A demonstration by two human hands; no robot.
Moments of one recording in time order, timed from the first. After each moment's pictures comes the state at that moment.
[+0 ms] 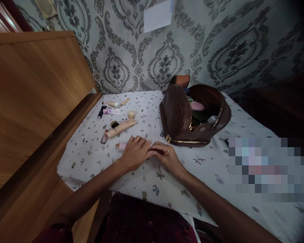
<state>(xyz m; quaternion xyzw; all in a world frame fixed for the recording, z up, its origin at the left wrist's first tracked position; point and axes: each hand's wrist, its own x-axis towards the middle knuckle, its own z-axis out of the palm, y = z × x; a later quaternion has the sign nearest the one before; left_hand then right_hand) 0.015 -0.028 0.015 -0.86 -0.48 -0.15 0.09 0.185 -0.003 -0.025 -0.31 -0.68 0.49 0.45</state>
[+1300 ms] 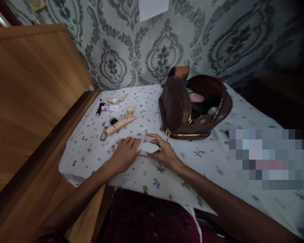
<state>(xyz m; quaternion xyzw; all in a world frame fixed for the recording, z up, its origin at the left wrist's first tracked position) -0.009 -0.056 0.020 -0.85 -0.53 -0.02 0.02 0.180 -0.011 -0.027 -0.37 -0.69 0.49 0.39</state>
